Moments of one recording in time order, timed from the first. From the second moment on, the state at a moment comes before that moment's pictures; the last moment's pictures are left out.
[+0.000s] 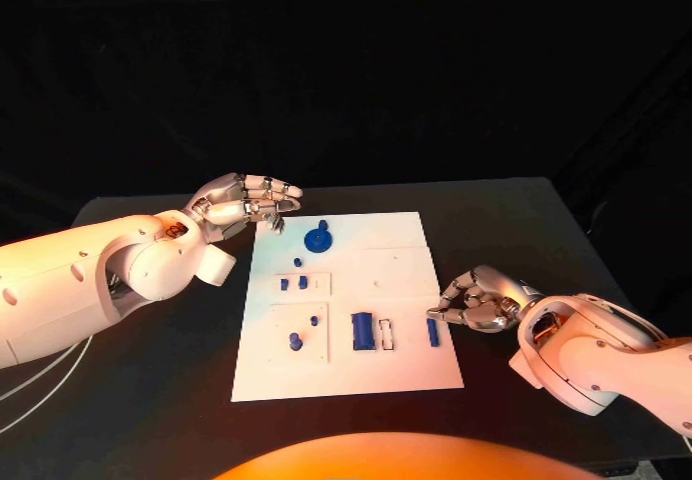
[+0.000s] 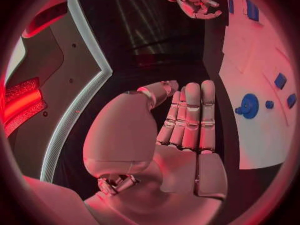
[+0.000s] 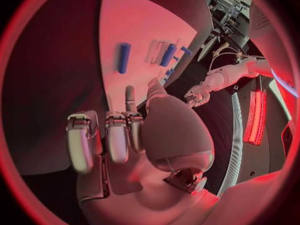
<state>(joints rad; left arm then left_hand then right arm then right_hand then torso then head) 1.16 -0.96 -0.01 1.51 -0.20 0.00 0.30 1.36 -0.15 0.62 -0.06 0.26 0.80 0.21 0.33 0.31 0.85 0.15 0.58 0.22 1.04 0.06 1.17 0.47 0.17 0.85 0.15 1.08 0.66 1.03 -1.12 -0.13 1.92 -1.23 -0.50 -0.43 1.28 -0.06 -0.05 0.29 0.15 0.96 0.09 0.40 0.48 1.47 0.01 1.55 1.31 1.47 -0.06 1.57 1.31 0.01 1.47 0.04 1.57 1.31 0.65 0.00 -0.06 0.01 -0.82</state>
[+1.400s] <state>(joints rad) 1.16 -0.97 -0.01 1.51 -0.20 0.00 0.31 1.36 -0.15 0.62 -0.06 0.26 0.80 0.21 0.33 0.31 0.85 0.15 0.58 0.22 1.04 0.06 1.17 0.47 0.17 0.85 0.16 1.08 0.66 0.96 -1.00 -0.12 1.86 -1.58 -0.41 -0.59 1.49 -0.14 0.06 0.29 0.20 1.02 0.07 0.39 0.64 1.47 0.00 1.53 1.31 1.47 -0.07 1.57 1.31 0.01 1.47 0.04 1.57 1.31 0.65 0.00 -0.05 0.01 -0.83</state>
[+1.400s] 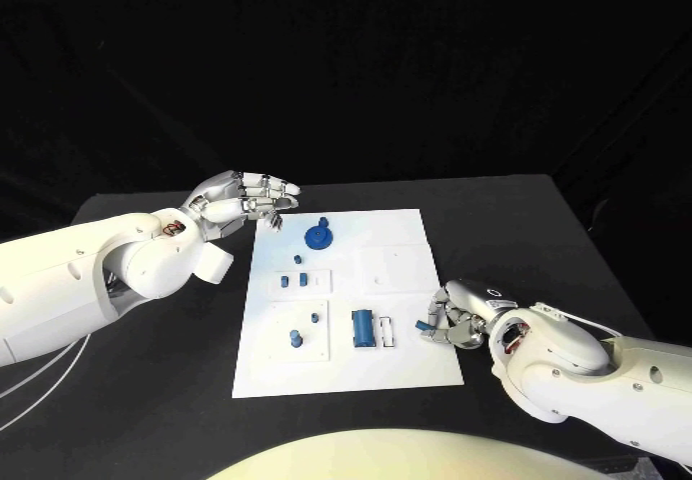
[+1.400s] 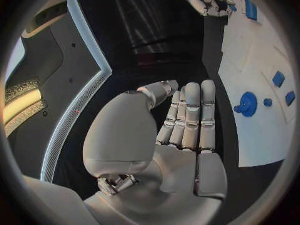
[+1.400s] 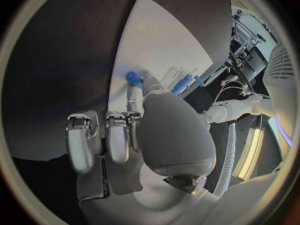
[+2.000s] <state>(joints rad) 1.16 -0.97 -0.01 1.51 -0.20 0.00 0.31 1.36 -0.15 0.62 -0.06 0.26 0.80 0.21 0.33 0.31 0.85 0.15 0.58 0.22 1.04 0.06 1.17 0.47 0.17 0.85 0.16 1.08 0.66 0.96 -1.01 -0.12 1.89 -1.55 -0.42 -0.60 1.48 -0.22 0.30 0.30 0.44 1.03 0.07 0.38 0.50 1.47 0.00 1.53 1.31 1.46 -0.07 1.57 1.31 0.01 1.46 0.04 1.57 1.31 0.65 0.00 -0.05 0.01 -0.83</state>
